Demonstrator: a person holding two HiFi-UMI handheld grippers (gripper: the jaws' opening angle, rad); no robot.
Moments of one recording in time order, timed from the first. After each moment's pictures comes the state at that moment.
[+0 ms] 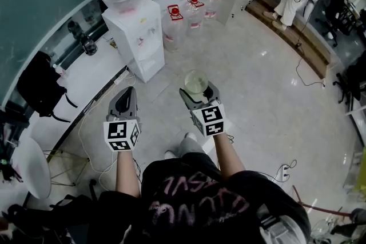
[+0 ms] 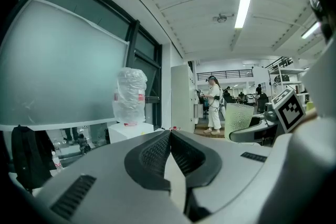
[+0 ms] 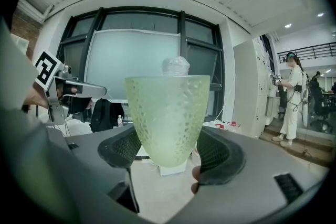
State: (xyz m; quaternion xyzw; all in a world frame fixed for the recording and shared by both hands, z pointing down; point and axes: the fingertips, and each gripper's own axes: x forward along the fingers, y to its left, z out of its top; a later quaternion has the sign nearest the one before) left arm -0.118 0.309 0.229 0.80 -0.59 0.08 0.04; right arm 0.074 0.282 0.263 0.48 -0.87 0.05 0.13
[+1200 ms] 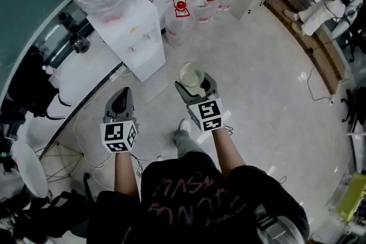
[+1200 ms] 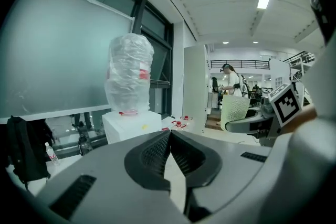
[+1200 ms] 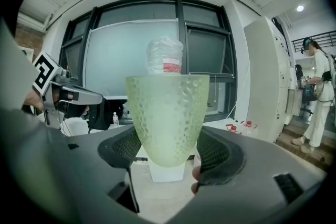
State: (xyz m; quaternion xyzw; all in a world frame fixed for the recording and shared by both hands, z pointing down) left arm -0.091 0.069 0.298 0.76 -0.63 0.12 0.11; right arm 0.092 0.008 0.315 0.42 -0.89 0.07 0.15
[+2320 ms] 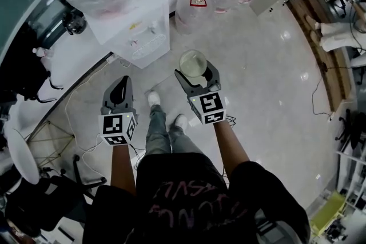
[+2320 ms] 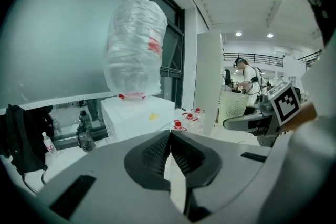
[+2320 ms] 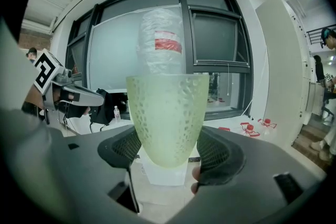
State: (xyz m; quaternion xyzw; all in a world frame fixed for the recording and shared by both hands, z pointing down) left arm -0.123 -0.066 0.383 0.72 -0.66 0.15 0.16; right arm 0.043 -0.145 0.397 0.35 -0.91 0.09 0.18
